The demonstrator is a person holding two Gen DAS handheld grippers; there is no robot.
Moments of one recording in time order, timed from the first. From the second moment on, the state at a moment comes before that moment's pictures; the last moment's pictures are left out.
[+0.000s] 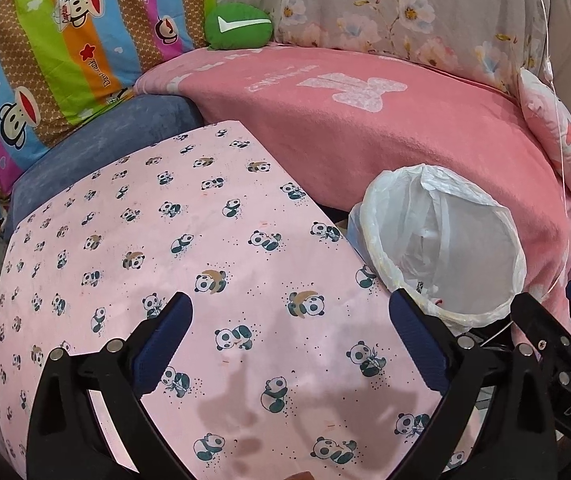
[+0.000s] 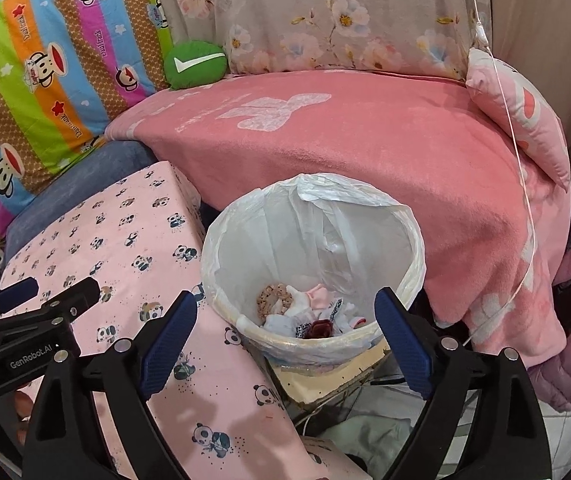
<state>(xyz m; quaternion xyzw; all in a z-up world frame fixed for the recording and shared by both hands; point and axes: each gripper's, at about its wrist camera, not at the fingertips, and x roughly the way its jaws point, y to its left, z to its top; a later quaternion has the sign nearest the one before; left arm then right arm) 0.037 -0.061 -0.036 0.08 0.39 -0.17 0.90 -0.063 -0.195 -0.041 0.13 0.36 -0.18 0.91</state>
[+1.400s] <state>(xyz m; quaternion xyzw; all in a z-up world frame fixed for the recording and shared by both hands) 0.012 -0.080 -0.049 0.09 0.41 -0.17 0.89 -0.086 -0.202 -0.062 0.12 0.39 -0.21 0.89</state>
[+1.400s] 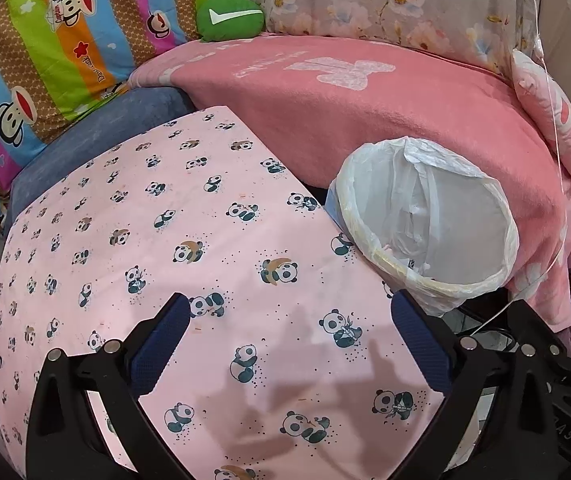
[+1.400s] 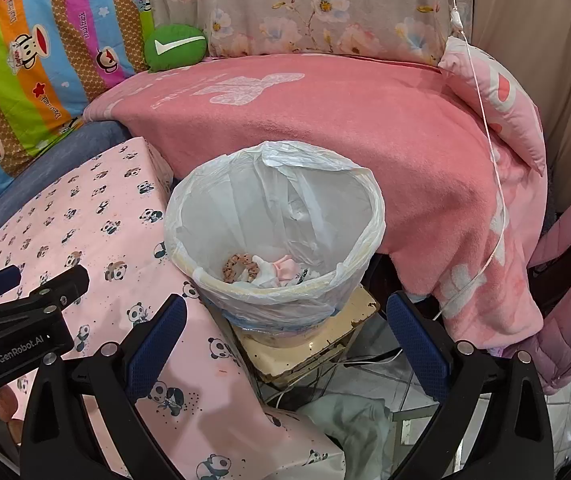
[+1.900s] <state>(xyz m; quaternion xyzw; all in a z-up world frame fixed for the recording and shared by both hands) 0.013 -0.086 -0.053 0.10 0.41 -0.16 0.89 -0.087 -0.206 -0.065 0.12 0.39 -0.21 0.89</state>
